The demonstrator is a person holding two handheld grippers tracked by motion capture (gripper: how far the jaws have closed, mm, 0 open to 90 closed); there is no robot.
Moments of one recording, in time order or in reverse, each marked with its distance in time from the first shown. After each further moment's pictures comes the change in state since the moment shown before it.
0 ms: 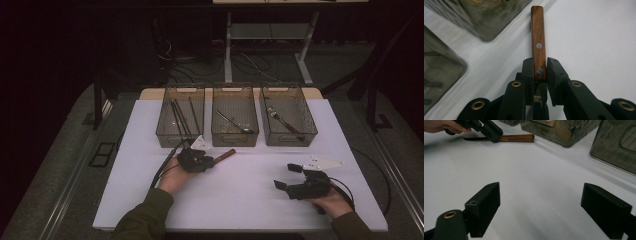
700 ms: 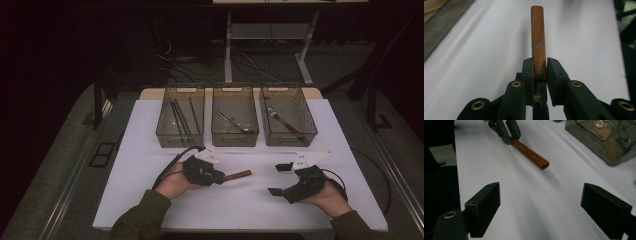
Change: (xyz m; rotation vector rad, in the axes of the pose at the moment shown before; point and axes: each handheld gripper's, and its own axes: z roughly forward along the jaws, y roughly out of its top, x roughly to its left) left arm -0.049 0.022 -0.019 0.030 -0.265 0.217; right arm 0.021 0.042 0.001 0.140 0.208 -0.220
